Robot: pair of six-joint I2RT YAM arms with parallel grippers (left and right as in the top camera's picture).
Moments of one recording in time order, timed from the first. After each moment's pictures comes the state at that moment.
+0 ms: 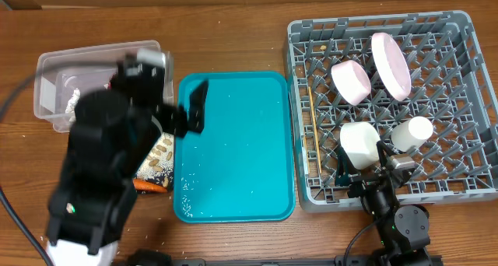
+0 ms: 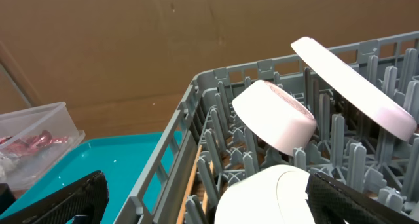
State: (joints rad) left arm -0.23 0.94 1.18 -0.59 0.10 -0.05; right arm 0.26 0.05 0.02 -0.03 0.04 0.25
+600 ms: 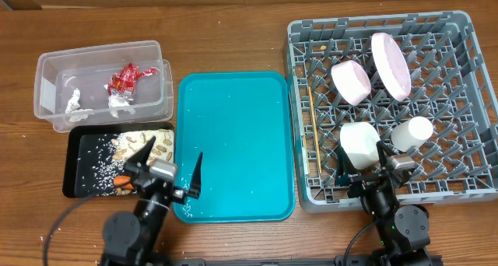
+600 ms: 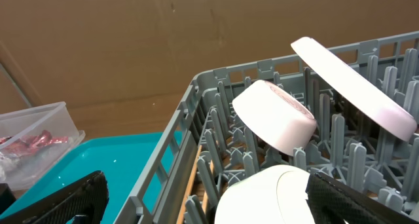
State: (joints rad) left arm -0.19 0.13 0.23 -0.15 0.11 0.11; right arm 0.26 0.05 0.02 -0.03 0.04 0.25
